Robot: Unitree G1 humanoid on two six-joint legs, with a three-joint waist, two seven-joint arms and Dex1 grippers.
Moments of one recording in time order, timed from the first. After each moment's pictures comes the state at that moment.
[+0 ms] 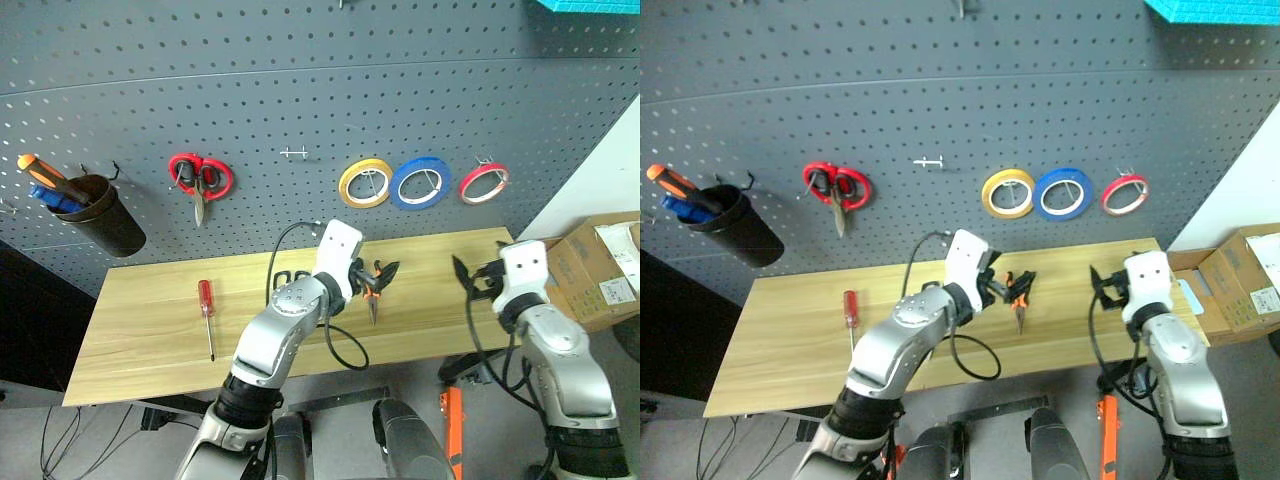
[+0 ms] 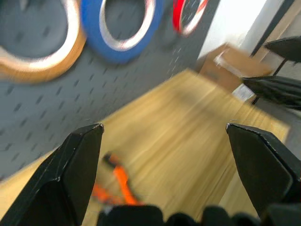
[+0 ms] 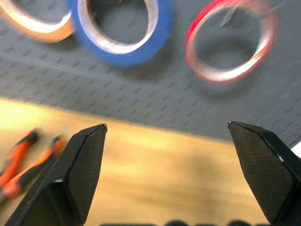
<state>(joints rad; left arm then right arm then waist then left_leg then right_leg) -0.38 0.11 -0.25 -0.24 -0.20 0.73 -0.30 -0.09 -0.36 -0.08 -0.33 0.10 0.49 0.24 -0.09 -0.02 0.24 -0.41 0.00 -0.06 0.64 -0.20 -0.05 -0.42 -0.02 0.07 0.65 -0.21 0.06</state>
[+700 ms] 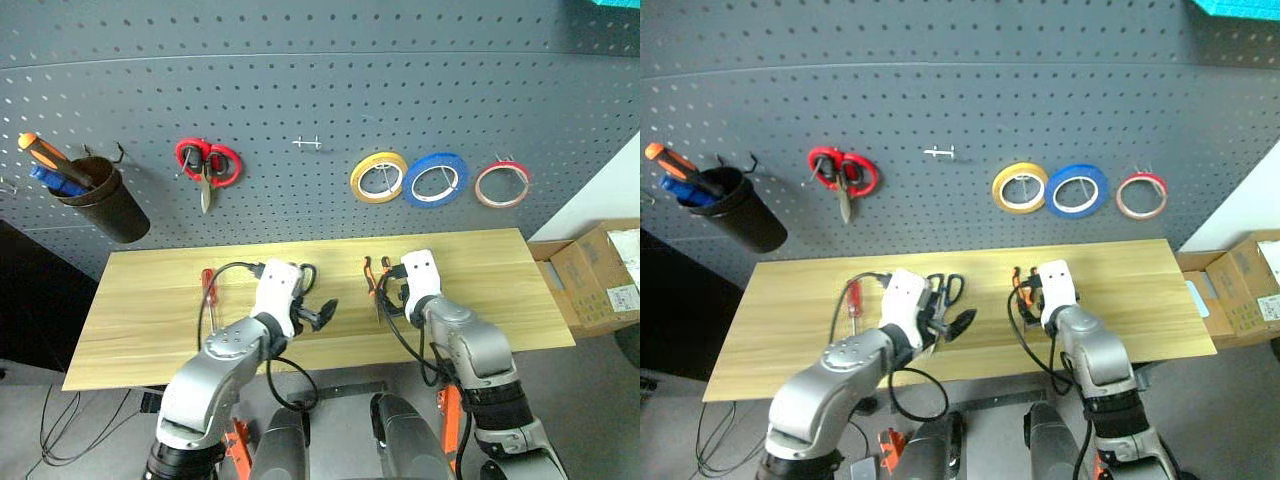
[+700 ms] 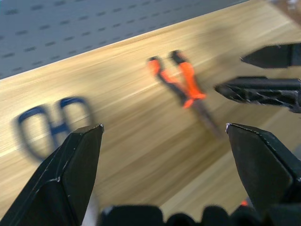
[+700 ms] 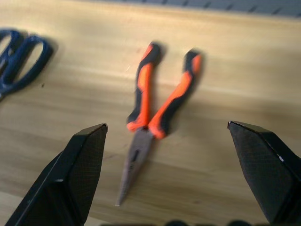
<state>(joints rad) -0.12 0.29 -0.09 -0.56 -0.27 0.98 -0.29 -0.35 -0.08 0.11 -0.08 0.09 0.93 0.13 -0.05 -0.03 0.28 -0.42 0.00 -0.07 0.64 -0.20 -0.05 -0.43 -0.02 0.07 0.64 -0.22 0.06</state>
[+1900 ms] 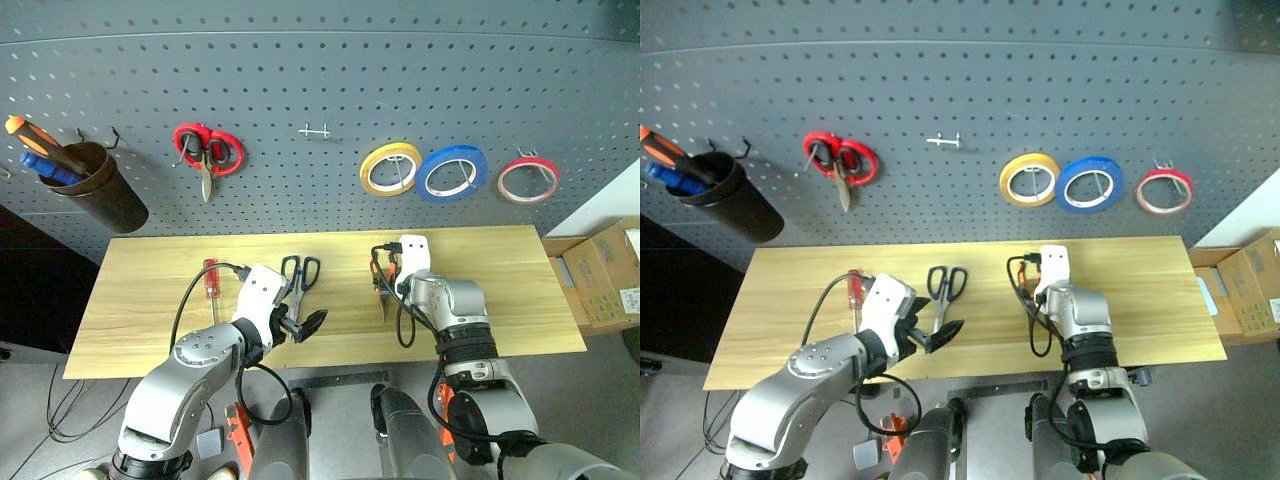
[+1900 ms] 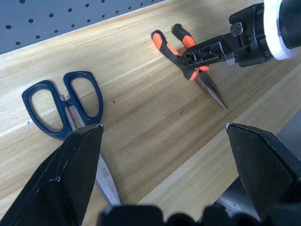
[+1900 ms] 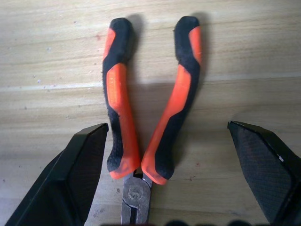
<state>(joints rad) -0.07 0.43 -0.05 -0.60 -0.35 0.95 -0.40 -0.69 0.04 -0.14 0.38 0.12 0.99 -0.05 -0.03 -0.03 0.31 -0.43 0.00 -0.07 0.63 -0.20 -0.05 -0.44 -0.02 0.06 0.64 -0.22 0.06</state>
